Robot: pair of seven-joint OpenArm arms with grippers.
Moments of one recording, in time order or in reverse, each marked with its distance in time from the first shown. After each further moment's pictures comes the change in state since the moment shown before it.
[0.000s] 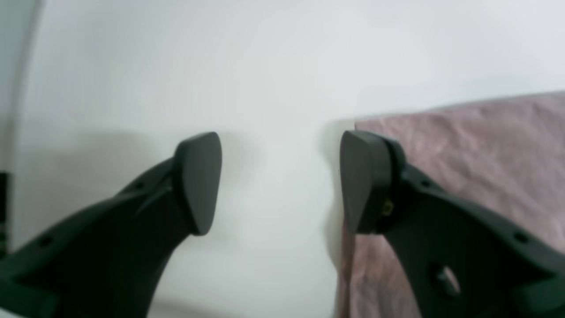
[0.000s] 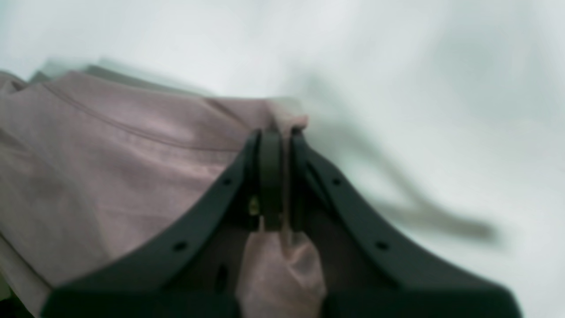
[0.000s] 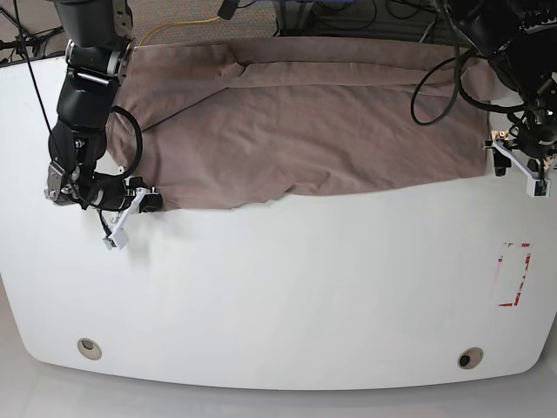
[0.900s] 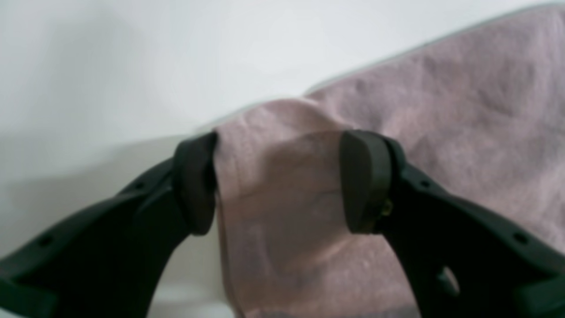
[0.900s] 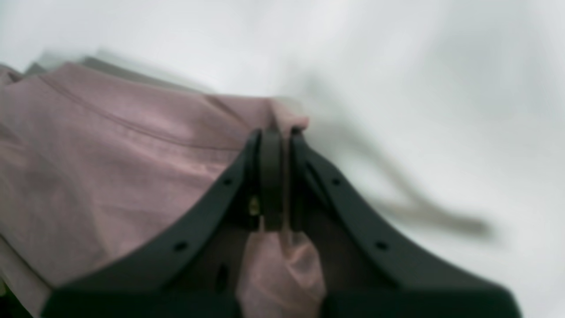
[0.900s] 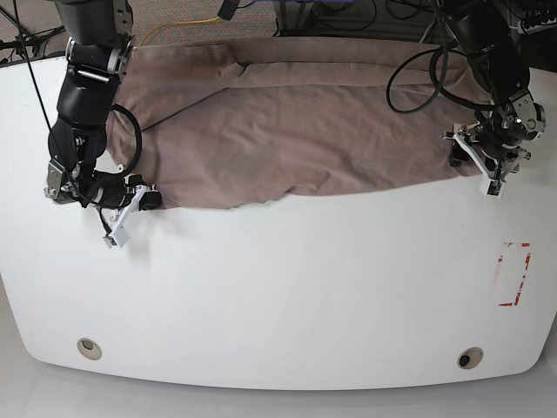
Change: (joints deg) left arm 2.3 0.8 11.9 -4.0 -1.3 0.2 -0.4; right arm -0.8 0.0 0.0 1.6 -0.1 0.0 -0.4
